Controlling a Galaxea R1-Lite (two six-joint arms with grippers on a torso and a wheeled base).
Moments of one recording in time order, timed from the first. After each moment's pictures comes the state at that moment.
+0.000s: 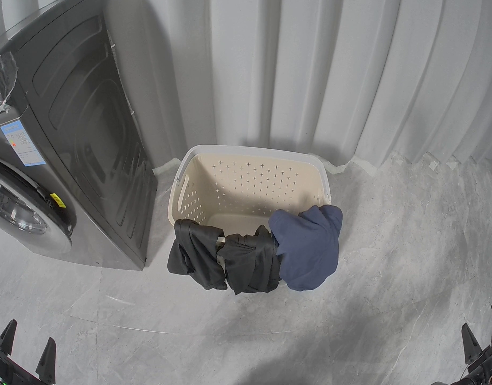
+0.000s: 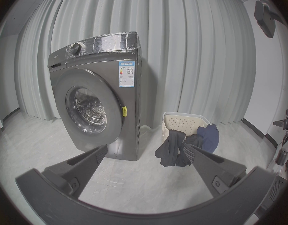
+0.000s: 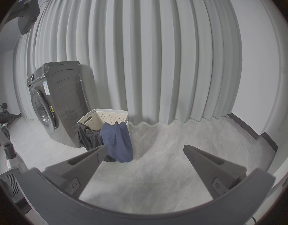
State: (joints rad) left arm 0.00 0.02 -0.02 0.00 0.02 -0.05; right arm 0.00 0.02 -0.02 0.01 0.03 0.00
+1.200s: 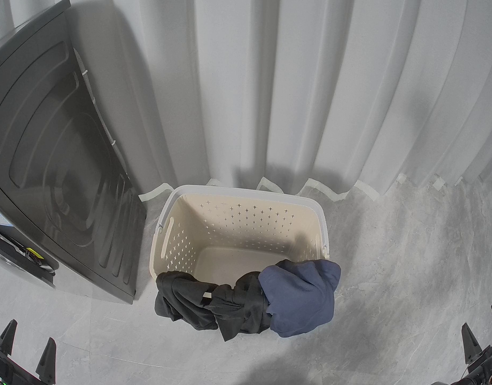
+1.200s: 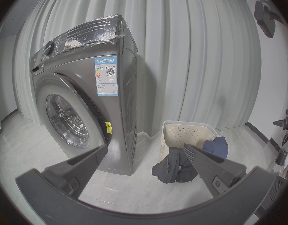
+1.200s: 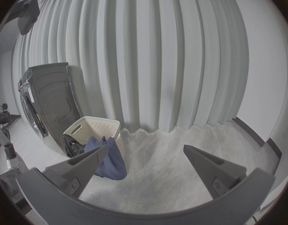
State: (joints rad) left arm 0.00 0.02 -0.02 0.00 0.02 -0.05; right arm 0.00 0.02 -0.02 0.01 0.03 0.00
